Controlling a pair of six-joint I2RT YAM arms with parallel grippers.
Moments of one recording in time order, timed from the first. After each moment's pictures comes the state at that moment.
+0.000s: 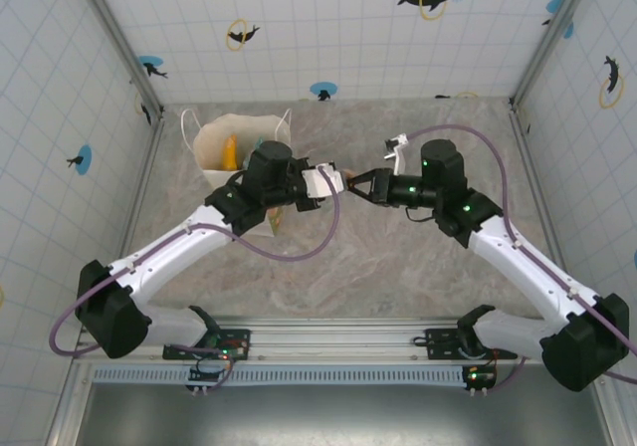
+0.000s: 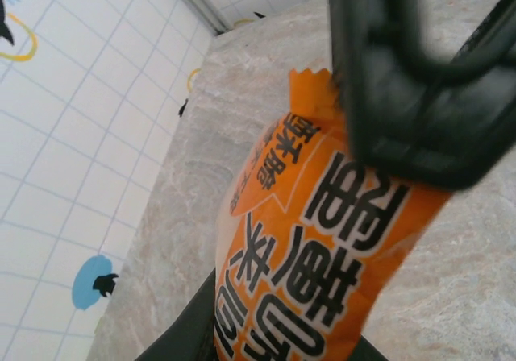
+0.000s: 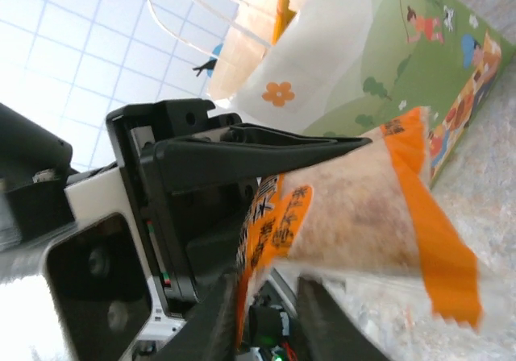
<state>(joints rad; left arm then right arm) -0.75 1.32 1.10 -0.24 0.25 0.77 0.56 1.13 0.95 -0.15 -0.68 0.82</state>
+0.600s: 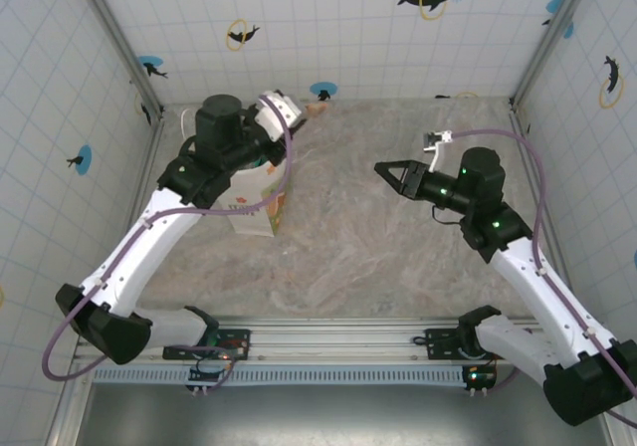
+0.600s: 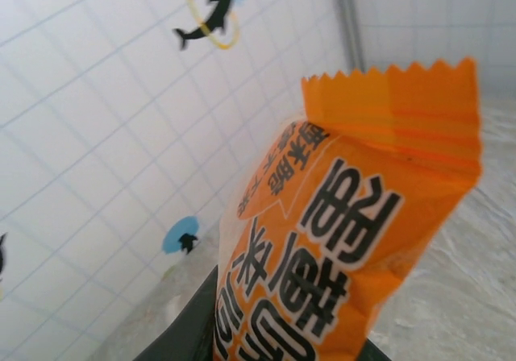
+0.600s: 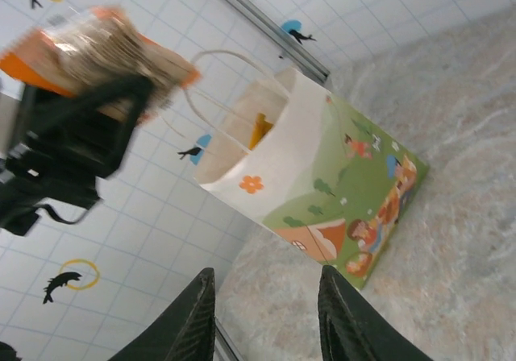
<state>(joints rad) -0.54 1.28 1.42 -0.40 0.21 0.42 0.41 0.97 0.86 -0.09 -0.61 0.77</state>
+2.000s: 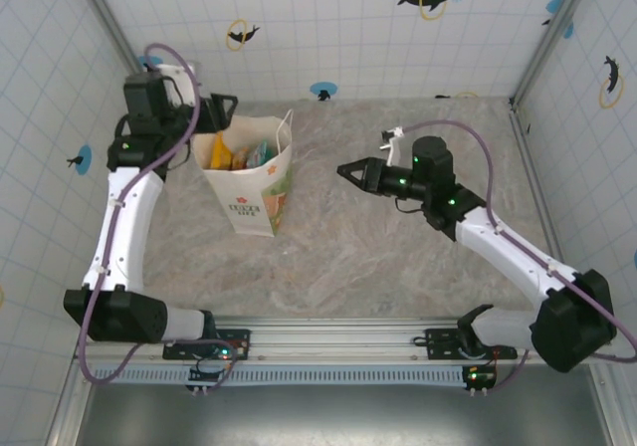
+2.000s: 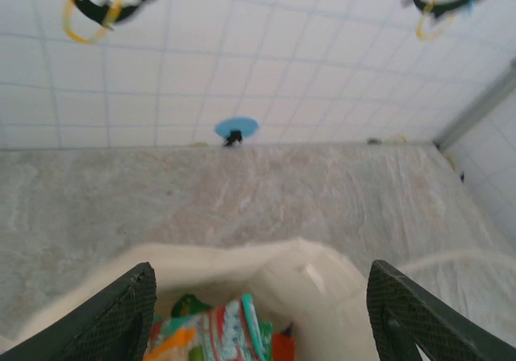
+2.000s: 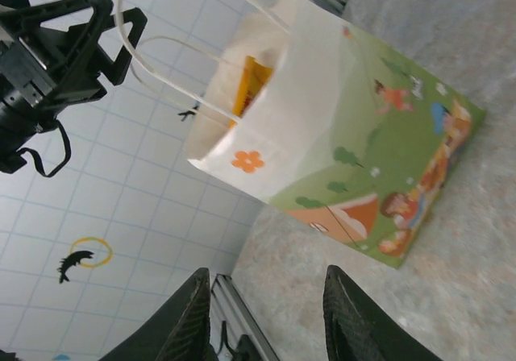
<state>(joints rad) -0.05 1.38 1.57 -0.61 0.41 -0.18 0.57 1.27 0.95 0.08 -0.60 0.86</state>
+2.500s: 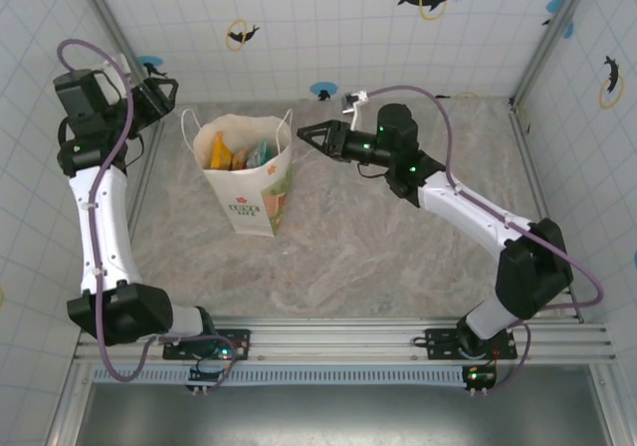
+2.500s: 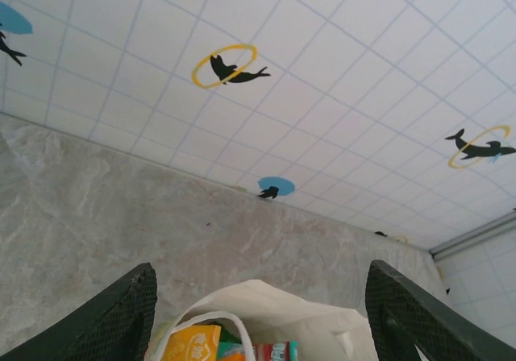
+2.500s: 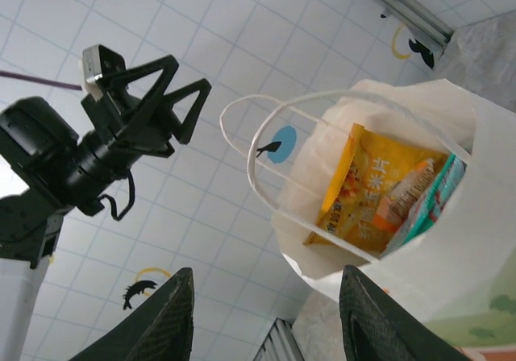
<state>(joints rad) 0.26 1.38 1.62 -0.62 0.57 -0.38 0.65 1.58 1.26 0.28 -0.61 0.99</state>
